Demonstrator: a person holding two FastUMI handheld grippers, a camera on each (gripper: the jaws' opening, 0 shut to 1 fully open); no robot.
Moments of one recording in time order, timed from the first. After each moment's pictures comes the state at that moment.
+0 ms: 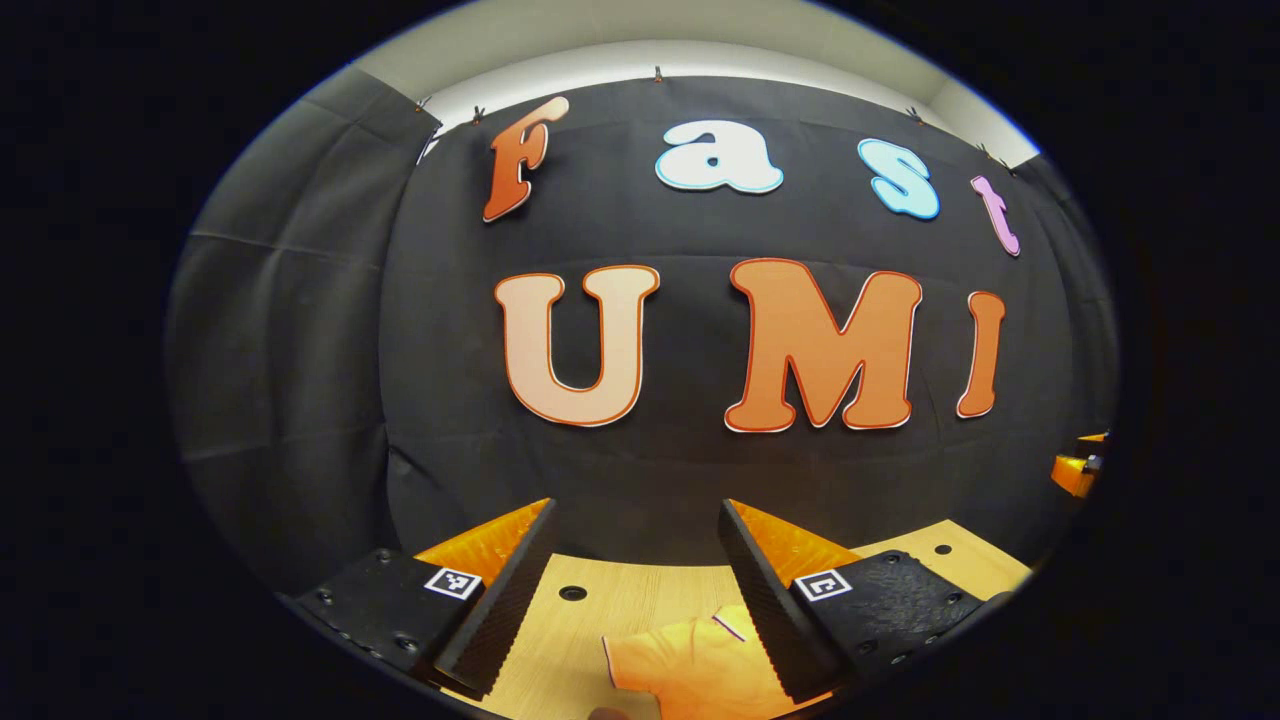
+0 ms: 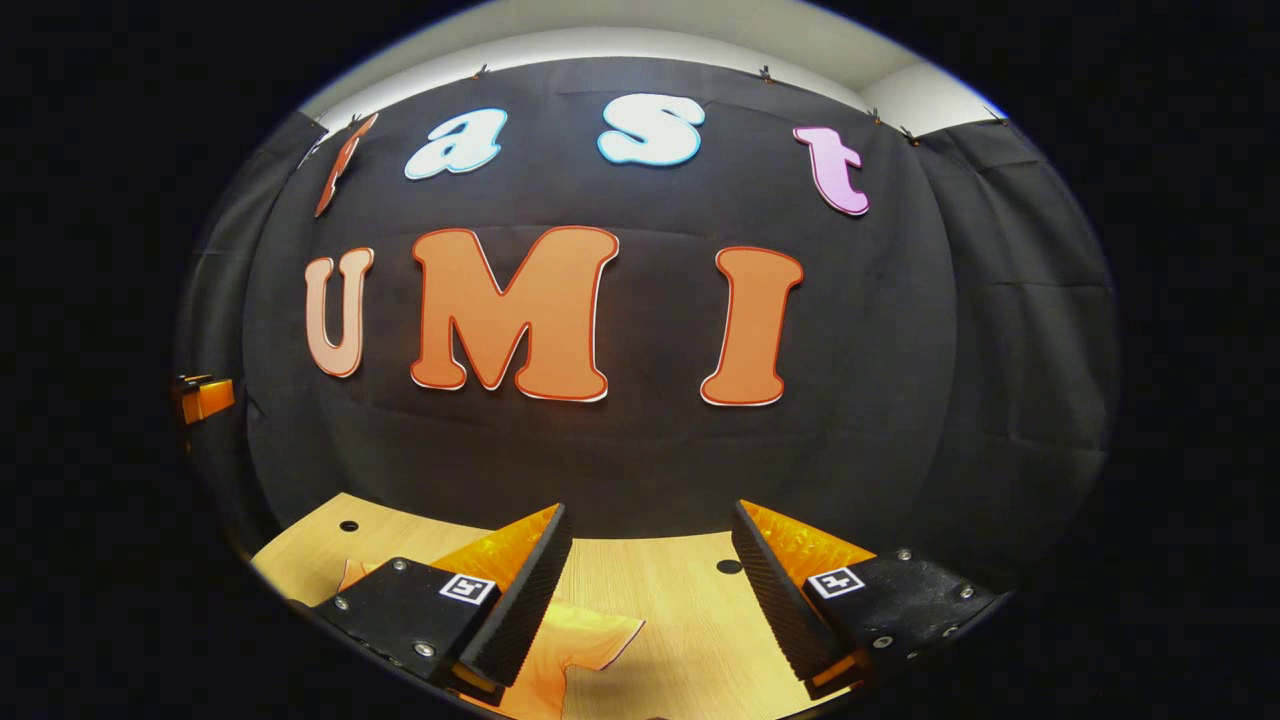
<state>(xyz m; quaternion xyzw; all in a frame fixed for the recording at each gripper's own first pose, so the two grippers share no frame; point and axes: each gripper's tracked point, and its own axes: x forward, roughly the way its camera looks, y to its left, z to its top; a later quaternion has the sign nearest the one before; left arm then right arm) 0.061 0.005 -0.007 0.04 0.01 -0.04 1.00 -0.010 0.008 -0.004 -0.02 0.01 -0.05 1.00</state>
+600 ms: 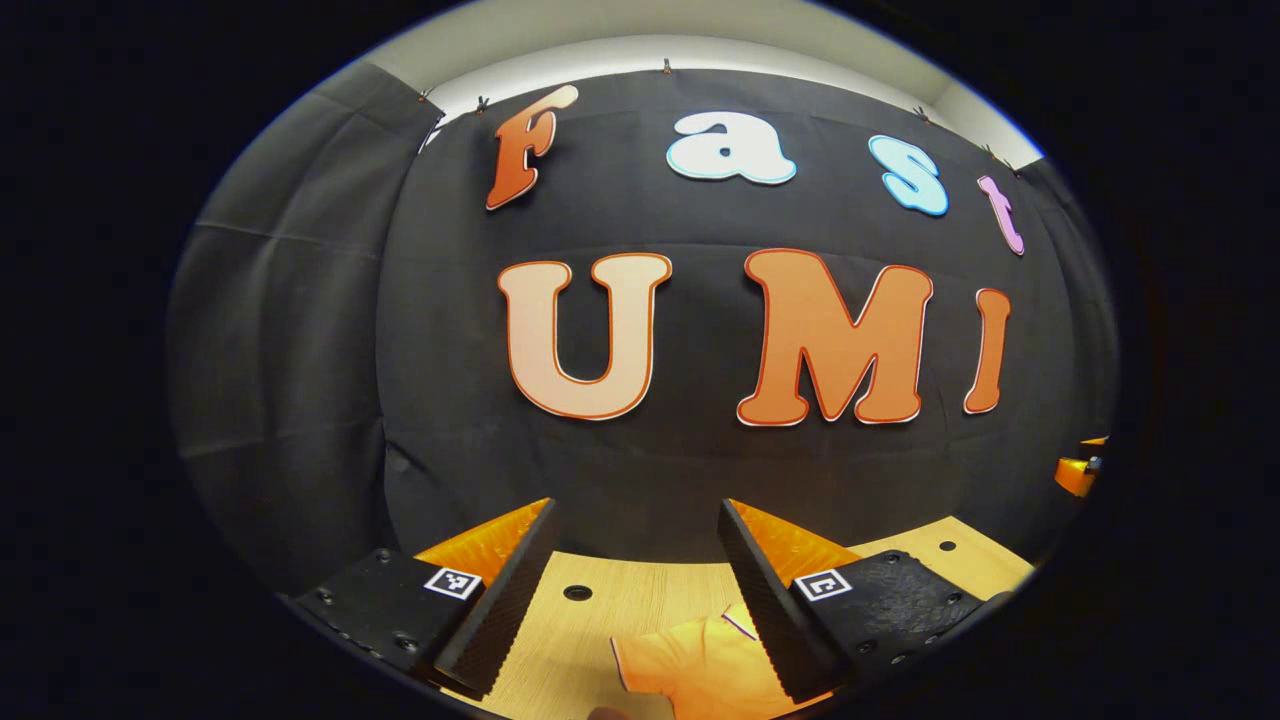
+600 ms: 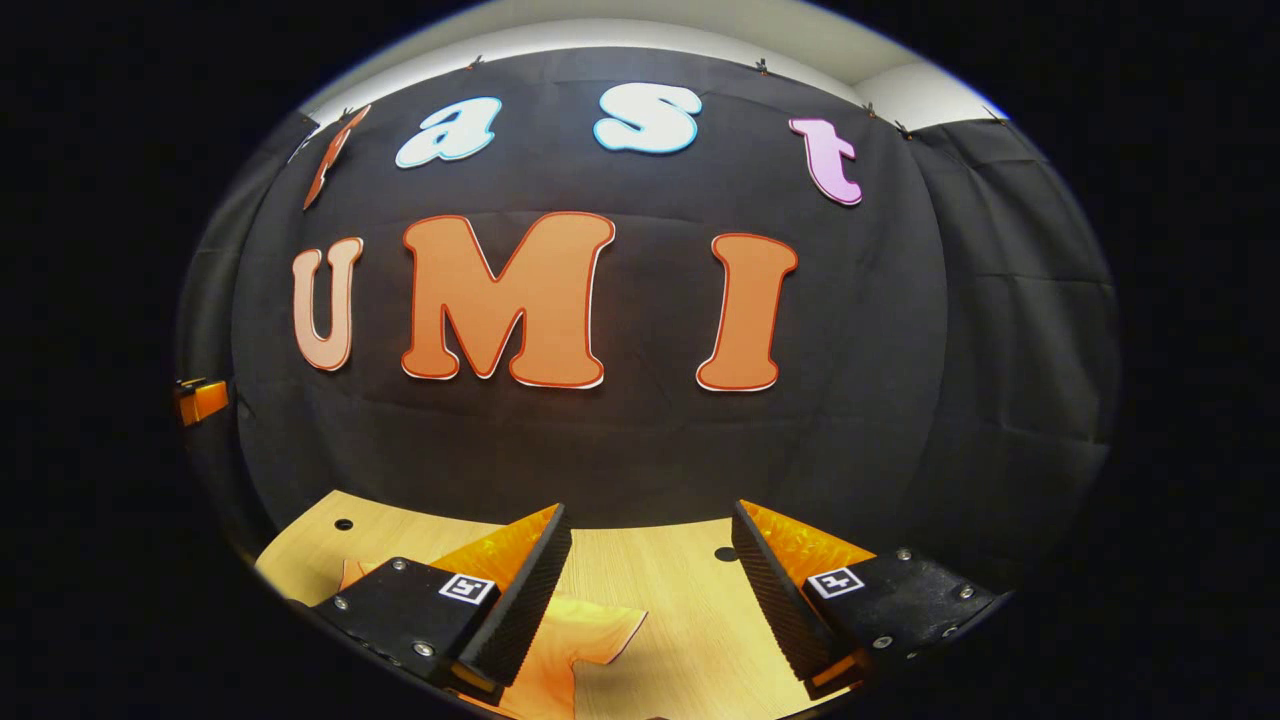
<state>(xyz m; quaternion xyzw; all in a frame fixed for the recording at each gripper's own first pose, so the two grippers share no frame) 0.075 0.019 -0.015 0.03 0.02 -0.04 1.00 -0.006 0.016 -0.014 -0.02 0.04 -0.07 1.00</state>
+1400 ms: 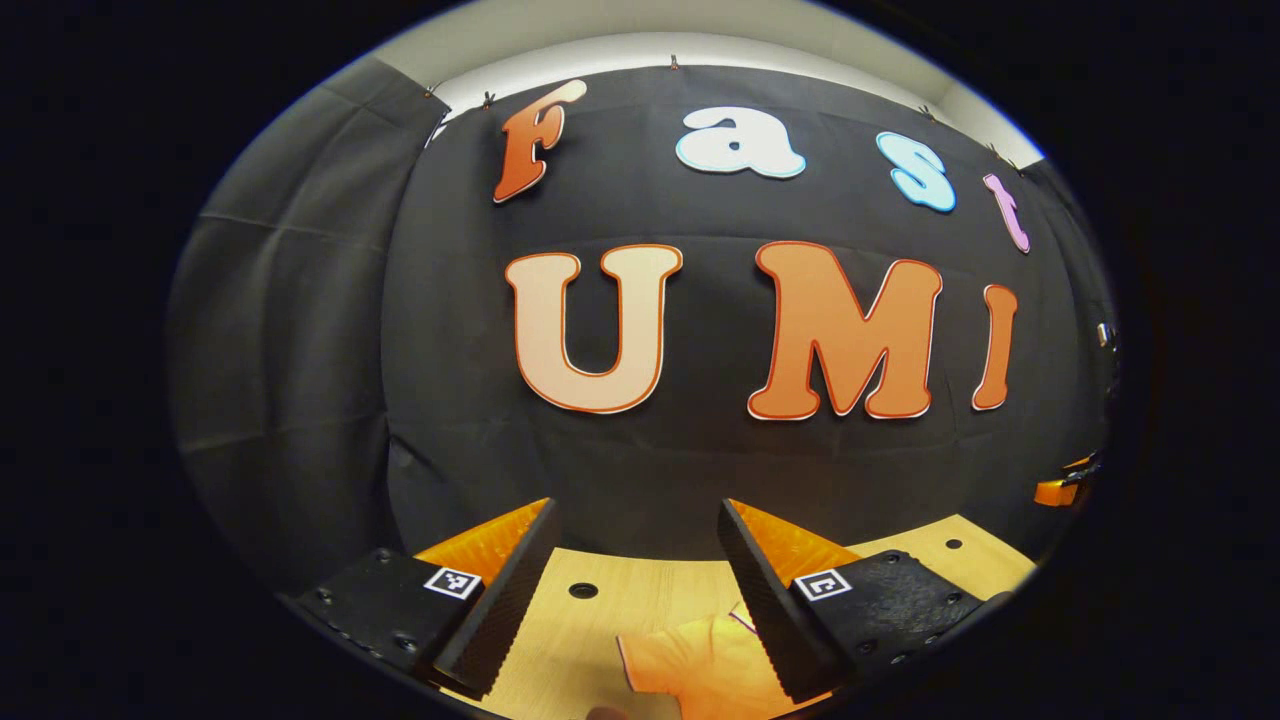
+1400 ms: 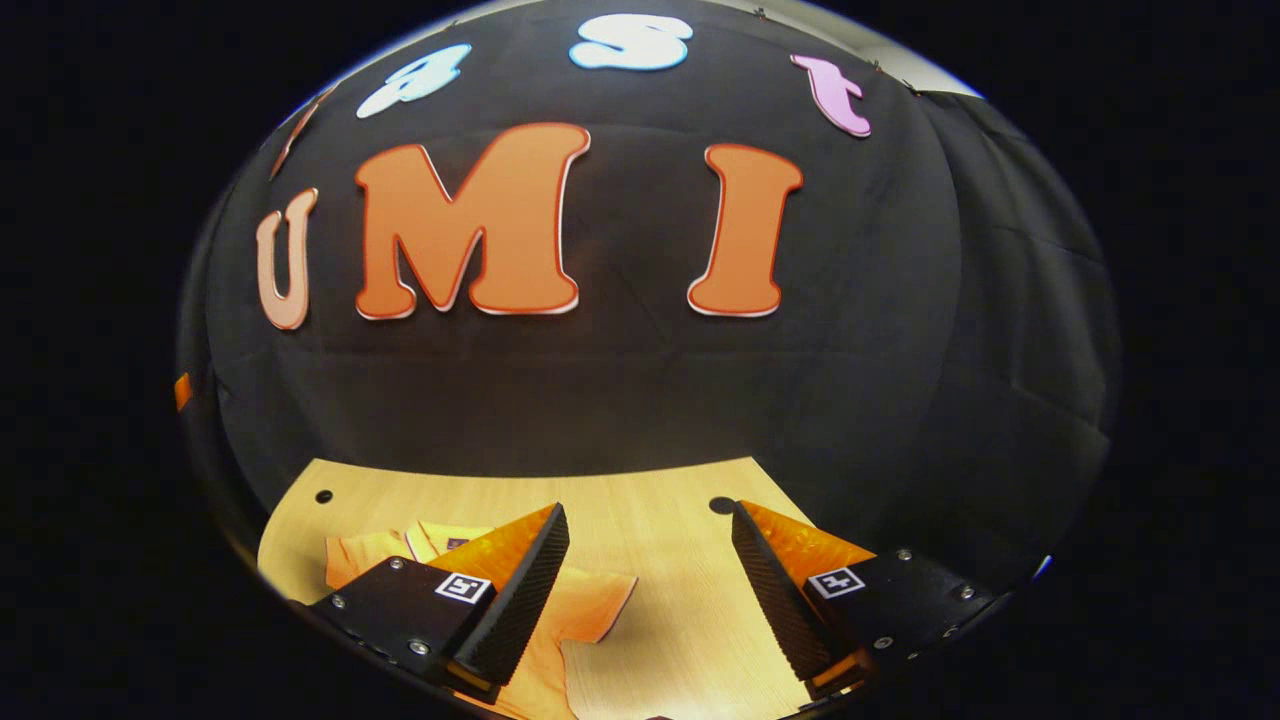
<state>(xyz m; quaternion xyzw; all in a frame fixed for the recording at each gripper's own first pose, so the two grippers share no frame) 0.078 0.032 -0.028 0.04 0.02 -0.04 1.00 0.044 -0.009 -0.085 -0.01 0.17 -0.10 0.98</state>
